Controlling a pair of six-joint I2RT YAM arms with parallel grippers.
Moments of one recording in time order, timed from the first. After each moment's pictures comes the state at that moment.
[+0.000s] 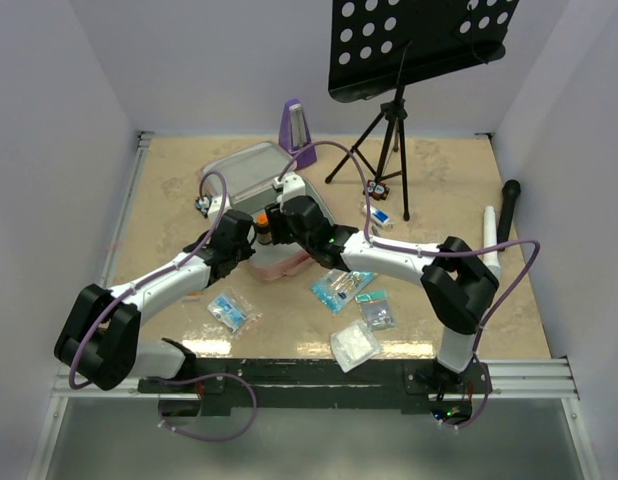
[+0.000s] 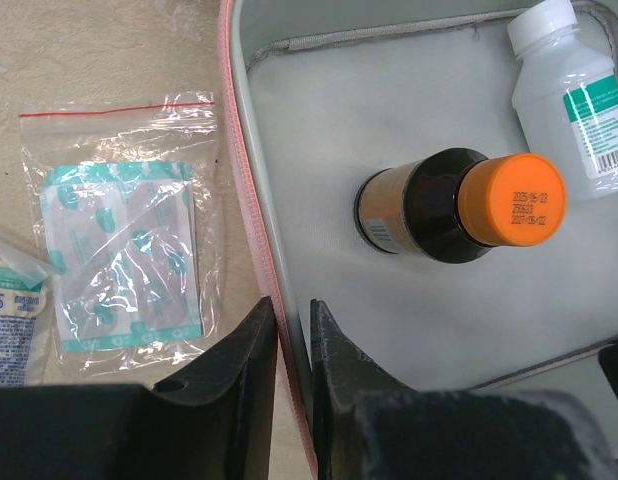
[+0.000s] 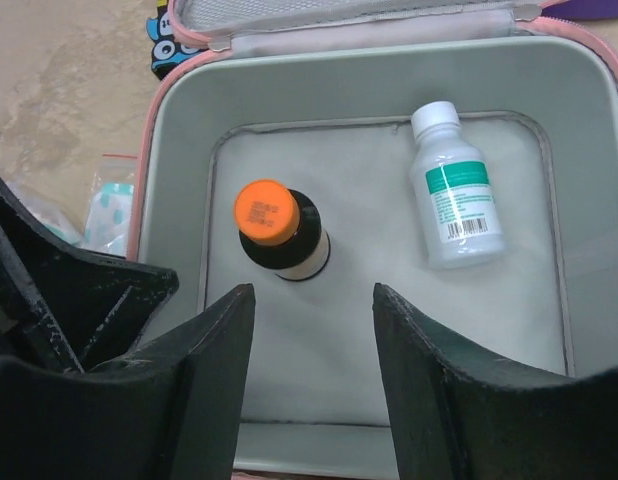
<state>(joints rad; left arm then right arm) -0.50 1.34 0.71 -0.19 -0.42 -0.72 0.92 1.81 1.25 0.11 0.33 0.31</state>
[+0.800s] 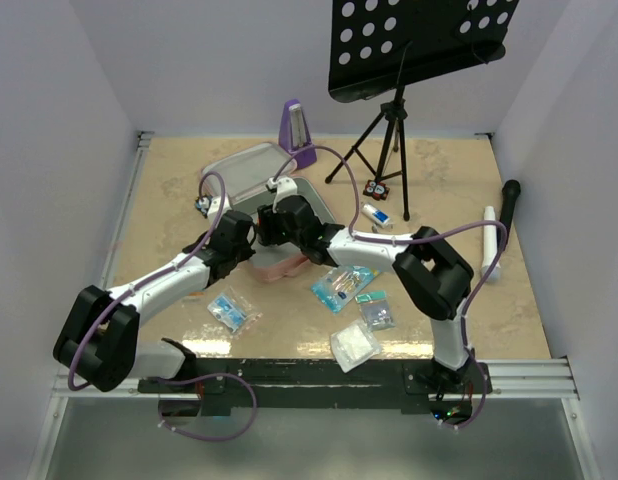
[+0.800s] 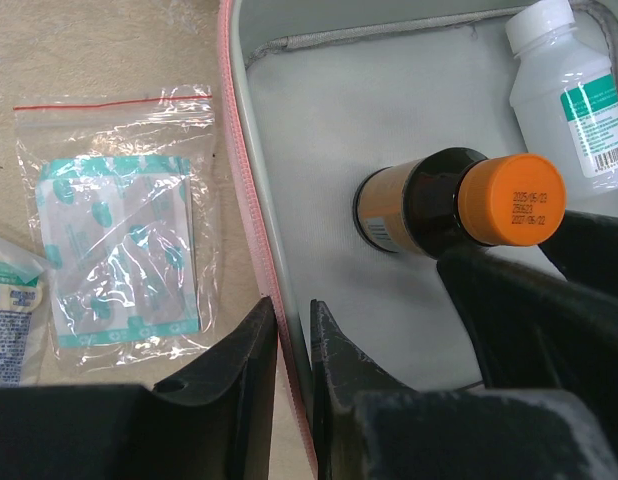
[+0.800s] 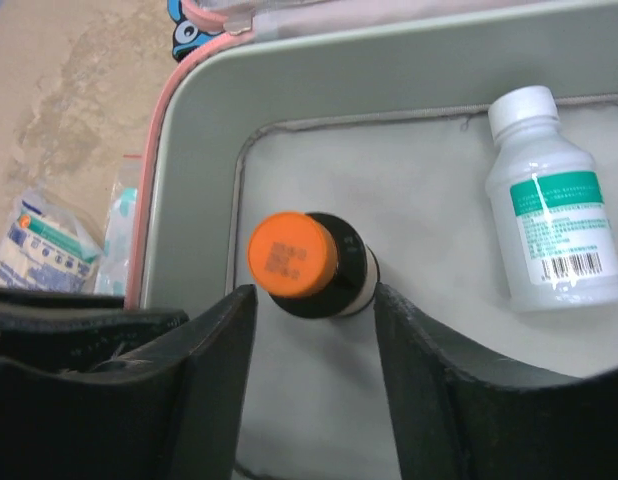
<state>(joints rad) -0.50 1.33 0.71 -0.20 -0.41 -0.73 0.90 1.96 1.30 0.19 0.19 0.39</state>
